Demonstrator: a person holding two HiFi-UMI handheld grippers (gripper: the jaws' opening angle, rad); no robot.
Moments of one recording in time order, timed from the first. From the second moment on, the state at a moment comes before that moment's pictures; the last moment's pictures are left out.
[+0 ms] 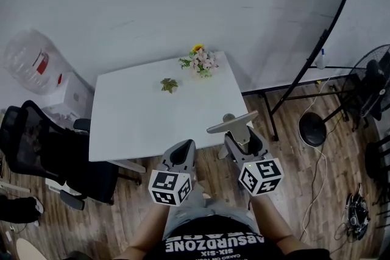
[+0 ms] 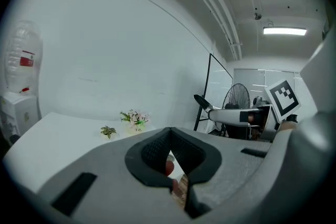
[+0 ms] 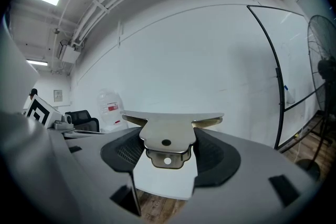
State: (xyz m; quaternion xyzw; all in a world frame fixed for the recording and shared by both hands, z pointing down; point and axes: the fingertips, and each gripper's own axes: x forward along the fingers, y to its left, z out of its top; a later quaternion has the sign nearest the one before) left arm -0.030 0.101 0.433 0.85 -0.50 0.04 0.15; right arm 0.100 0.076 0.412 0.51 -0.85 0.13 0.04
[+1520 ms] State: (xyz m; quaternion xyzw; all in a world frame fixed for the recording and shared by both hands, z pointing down) left arm -0.045 -0.088 0.444 0.86 -0.48 0.07 0.16; right arm 0.086 -0.107 0.416 0.53 -0.84 0.14 0.04
